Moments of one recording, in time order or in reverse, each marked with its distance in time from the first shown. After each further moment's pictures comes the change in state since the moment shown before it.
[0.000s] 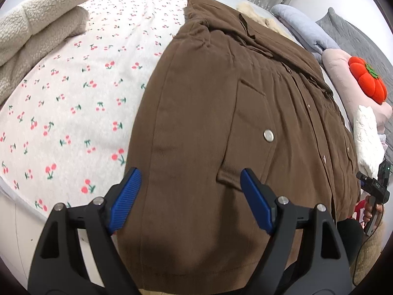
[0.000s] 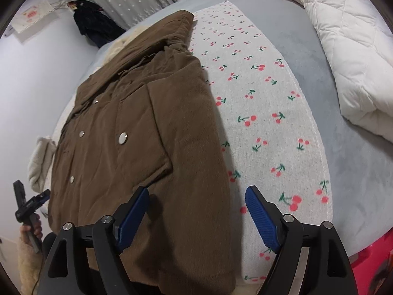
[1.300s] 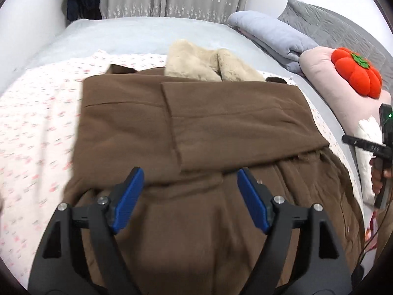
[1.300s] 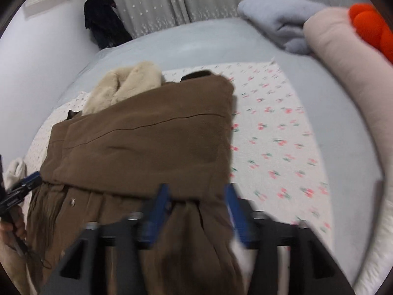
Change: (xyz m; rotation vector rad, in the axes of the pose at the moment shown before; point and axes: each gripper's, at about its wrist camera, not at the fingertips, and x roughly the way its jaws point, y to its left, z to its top) left arm 0.073 -0.137 0.214 0.277 -0.159 -0.038; right arm 0.072 0.101 0.226 -0.196 -0.130 -0.175
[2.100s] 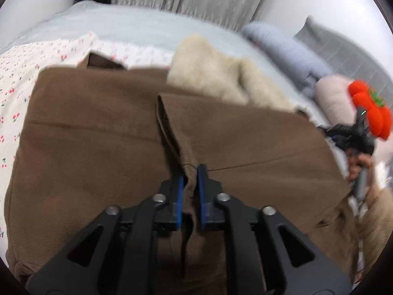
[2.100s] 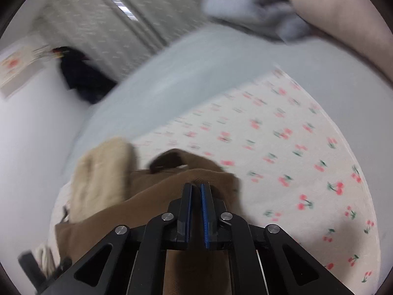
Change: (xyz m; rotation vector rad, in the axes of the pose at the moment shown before) left arm 0.124 0.024 0.056 -0.151 -0.010 -0.047; right arm 0.143 -0.079 0.131 0.382 -0.052 0.143
